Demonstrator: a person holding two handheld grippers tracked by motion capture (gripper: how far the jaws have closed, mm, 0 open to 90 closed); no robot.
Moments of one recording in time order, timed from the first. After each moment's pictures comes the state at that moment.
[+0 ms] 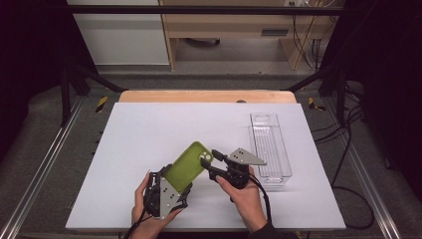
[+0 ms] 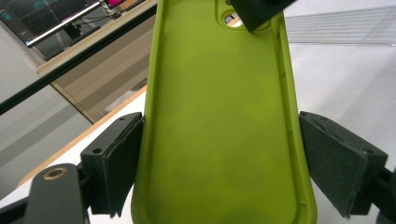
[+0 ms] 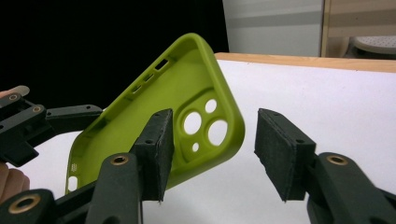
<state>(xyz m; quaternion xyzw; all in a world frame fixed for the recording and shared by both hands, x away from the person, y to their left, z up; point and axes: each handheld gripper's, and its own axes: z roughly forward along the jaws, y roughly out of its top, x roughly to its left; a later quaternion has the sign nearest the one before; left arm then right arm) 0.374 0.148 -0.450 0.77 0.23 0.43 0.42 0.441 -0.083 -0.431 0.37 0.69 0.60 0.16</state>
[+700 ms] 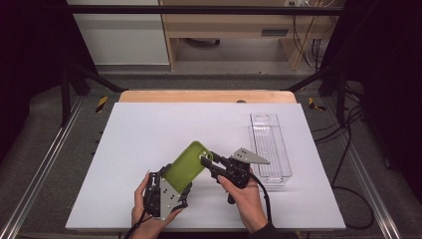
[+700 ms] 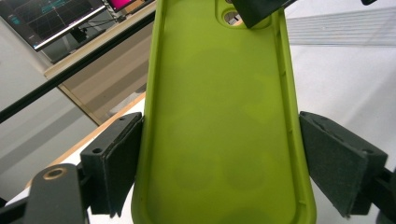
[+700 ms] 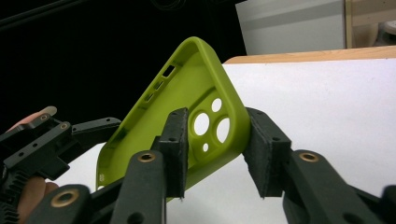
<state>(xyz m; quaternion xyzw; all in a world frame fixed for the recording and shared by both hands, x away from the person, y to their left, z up) 0.373 0.148 -0.450 0.76 0.23 0.44 0.42 0.443 -0.086 -0.433 0.39 0.66 0.63 0.10</state>
